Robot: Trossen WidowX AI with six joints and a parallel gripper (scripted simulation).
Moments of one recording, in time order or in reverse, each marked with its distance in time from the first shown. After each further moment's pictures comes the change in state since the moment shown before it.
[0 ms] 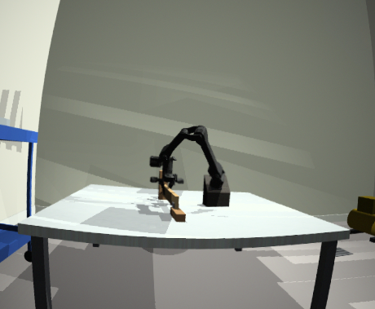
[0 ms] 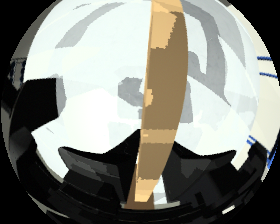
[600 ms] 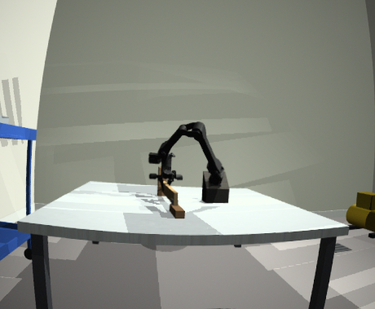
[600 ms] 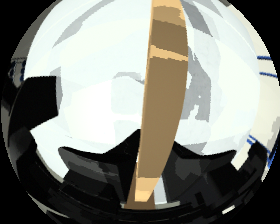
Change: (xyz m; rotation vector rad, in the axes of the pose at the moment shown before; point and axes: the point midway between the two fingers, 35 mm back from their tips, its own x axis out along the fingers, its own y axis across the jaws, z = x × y) arm 0.000 0.000 -0.005 0.000 0.000 0.000
